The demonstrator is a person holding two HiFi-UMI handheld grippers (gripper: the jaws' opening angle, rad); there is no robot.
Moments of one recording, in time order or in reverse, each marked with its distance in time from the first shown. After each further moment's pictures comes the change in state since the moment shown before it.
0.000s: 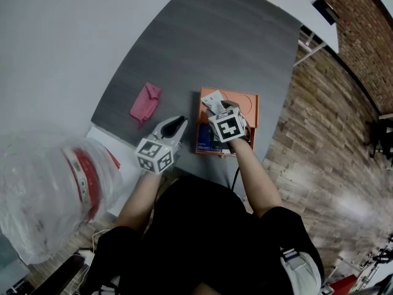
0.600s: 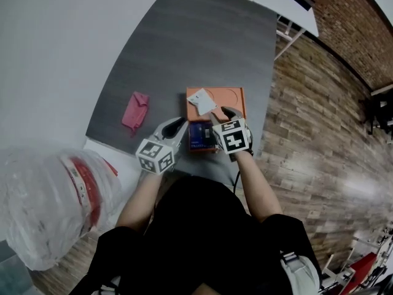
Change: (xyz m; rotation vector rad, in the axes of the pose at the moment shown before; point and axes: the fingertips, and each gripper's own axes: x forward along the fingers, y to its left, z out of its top) left arm 0.018 -0.037 0.001 0.049 0.030 -0.128; right arm -0.068 -0.018 -0.026 0.125 -0.133 -0.132
